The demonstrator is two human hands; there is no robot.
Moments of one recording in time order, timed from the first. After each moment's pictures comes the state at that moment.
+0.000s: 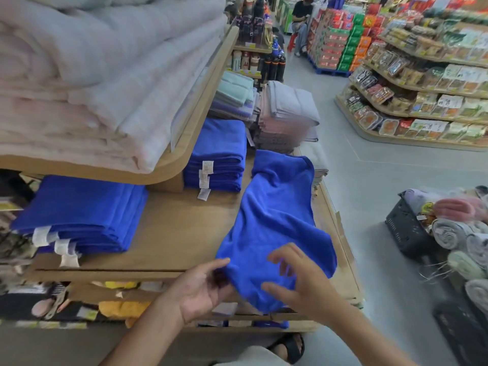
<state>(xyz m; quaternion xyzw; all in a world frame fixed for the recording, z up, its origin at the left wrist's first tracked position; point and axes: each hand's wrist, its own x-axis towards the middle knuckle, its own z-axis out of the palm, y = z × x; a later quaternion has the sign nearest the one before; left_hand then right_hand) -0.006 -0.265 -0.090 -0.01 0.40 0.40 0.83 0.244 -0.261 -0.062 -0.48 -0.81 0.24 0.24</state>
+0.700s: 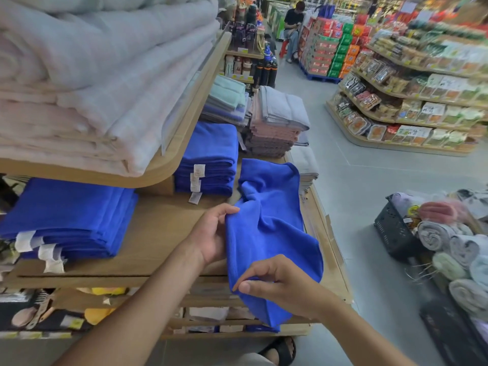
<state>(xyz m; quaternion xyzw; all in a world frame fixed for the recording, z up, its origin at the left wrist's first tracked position) 0.019 -0.182 -0.037 0.16 0.37 0.42 0.81 0.213 -0.261 -0.010 -0.37 -0.71 0.56 0.21</state>
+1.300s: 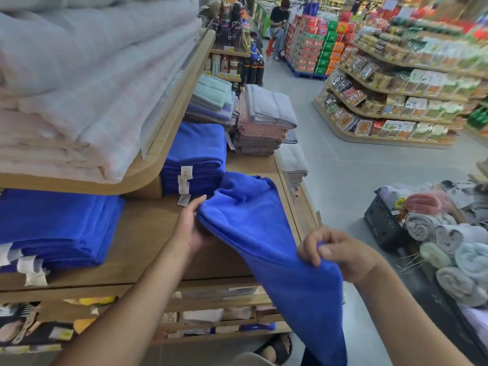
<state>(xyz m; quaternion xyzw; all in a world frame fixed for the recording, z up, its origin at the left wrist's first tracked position) 0.005 -0.142 -0.073 0.10 0.37 0.52 0.76 0.299 -0.216 0.030 -0.19 -0.56 0.78 0.20</state>
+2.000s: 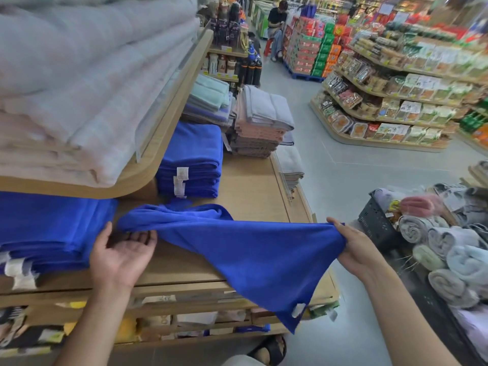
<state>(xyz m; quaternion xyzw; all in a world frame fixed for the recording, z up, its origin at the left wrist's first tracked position) -0.101 -0.211 -0.104 -0.07 0.24 0.73 0.64 0.379 -0.170 -0.050 -0.55 -0.22 0.60 0.53</state>
